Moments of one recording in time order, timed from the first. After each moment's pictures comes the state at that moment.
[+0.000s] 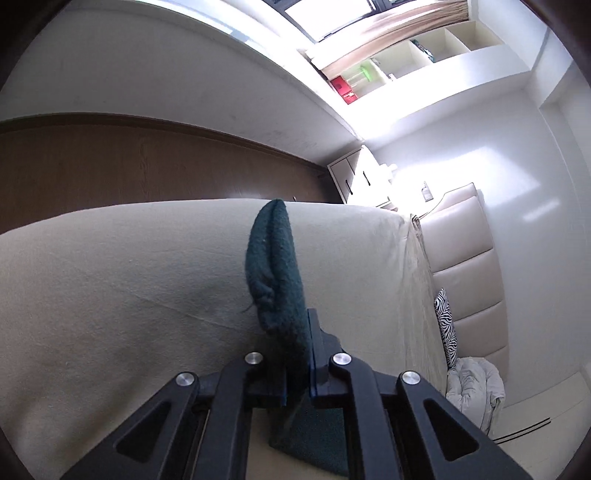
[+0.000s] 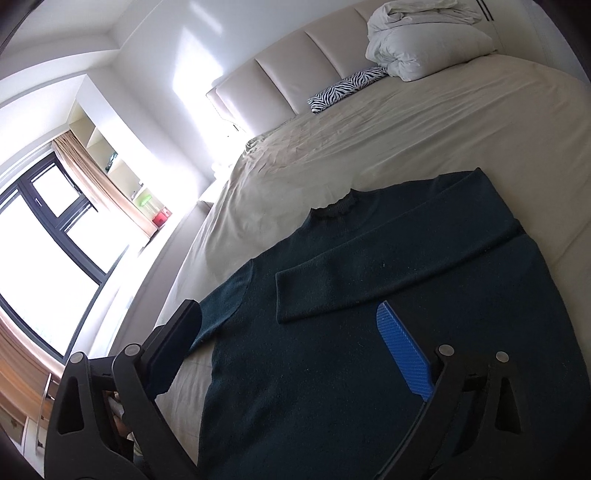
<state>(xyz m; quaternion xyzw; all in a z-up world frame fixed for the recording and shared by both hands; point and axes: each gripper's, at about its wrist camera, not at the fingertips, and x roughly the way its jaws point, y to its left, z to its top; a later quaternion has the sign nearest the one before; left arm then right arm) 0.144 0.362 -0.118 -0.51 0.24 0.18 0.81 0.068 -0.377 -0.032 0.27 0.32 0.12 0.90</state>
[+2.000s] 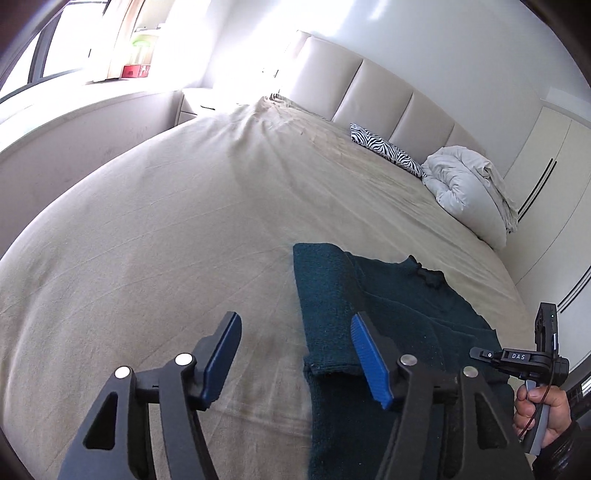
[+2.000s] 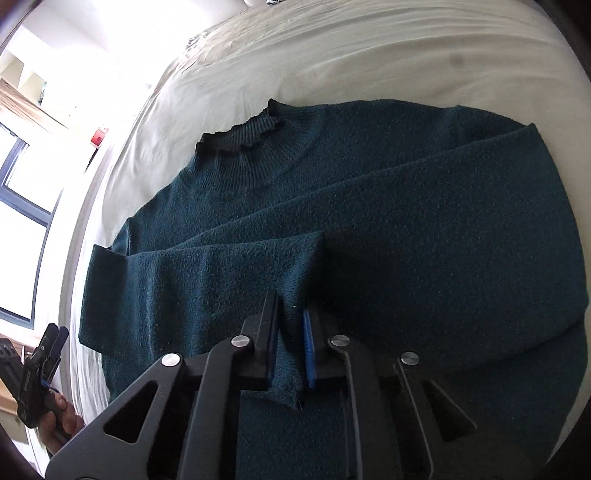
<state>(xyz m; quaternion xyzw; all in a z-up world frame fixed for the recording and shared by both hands) 0.222 0.140 -0.088 -0.20 0.36 -0.03 0.91 0.278 -0.400 -0.157 0.18 0.53 0.09 0.82</state>
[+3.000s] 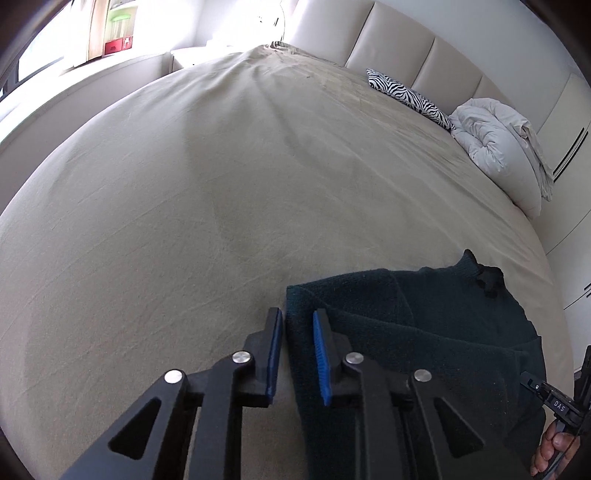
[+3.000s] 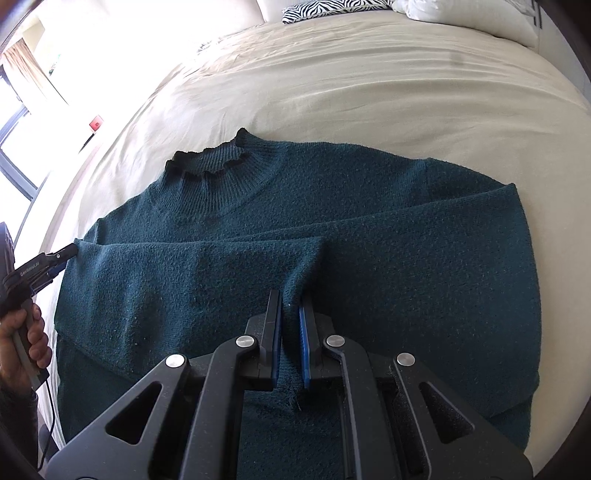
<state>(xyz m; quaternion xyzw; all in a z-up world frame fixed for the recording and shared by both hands) 0.359 0.105 -0.139 -0.15 0.46 -0.02 0.87 0.282 -0.432 -0.152 0.11 0.50 0.08 0.86</state>
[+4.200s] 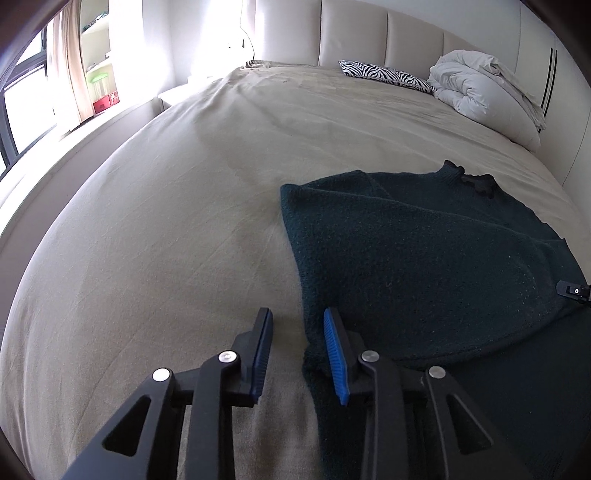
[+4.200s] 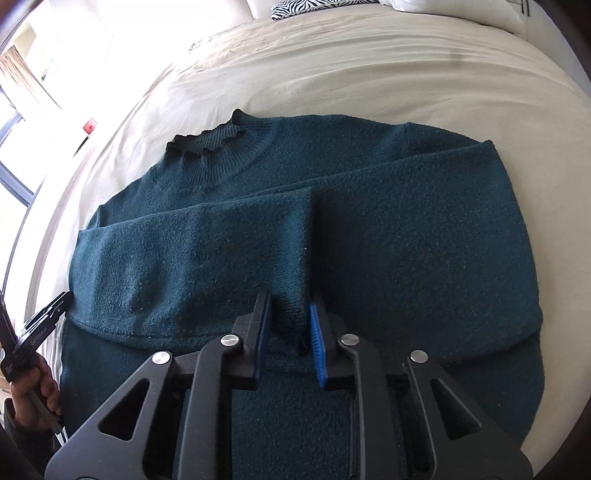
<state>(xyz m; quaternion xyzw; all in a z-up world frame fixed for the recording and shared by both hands) 0.262 0.076 -0.145 -0.02 0.44 0.00 0.90 0.248 -0.429 -0.144 0.13 0.51 0.06 0.85</state>
